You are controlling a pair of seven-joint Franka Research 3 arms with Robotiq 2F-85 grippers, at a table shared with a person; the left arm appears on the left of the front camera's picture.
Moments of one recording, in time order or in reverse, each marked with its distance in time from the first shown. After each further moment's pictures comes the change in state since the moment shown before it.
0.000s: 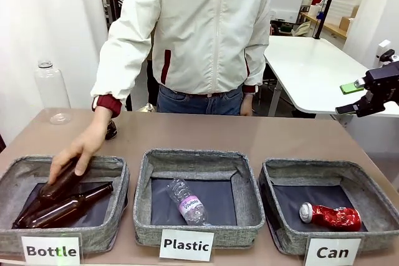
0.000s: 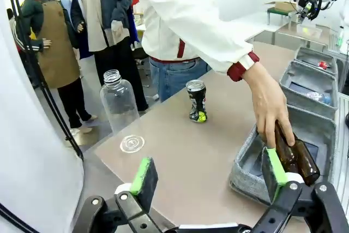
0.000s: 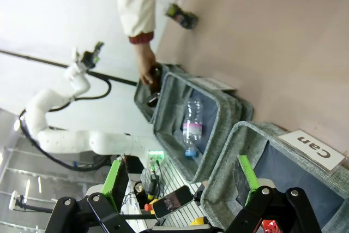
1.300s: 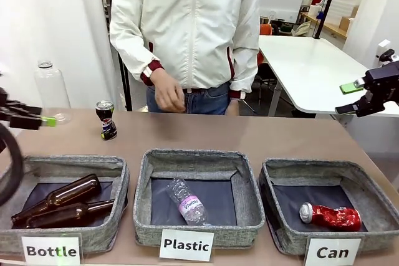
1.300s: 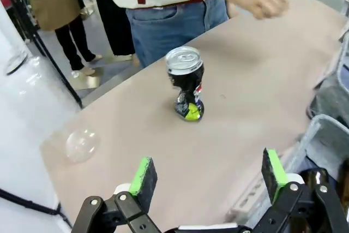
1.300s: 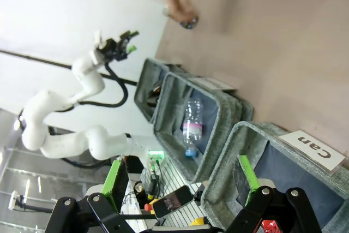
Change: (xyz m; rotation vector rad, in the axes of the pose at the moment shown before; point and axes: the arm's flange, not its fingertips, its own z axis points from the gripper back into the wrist) left arm -0.010 -0.059 -0.277 0.169 0.310 0.065; right arm 0.000 0.000 0.000 0.000 0.001 0.001
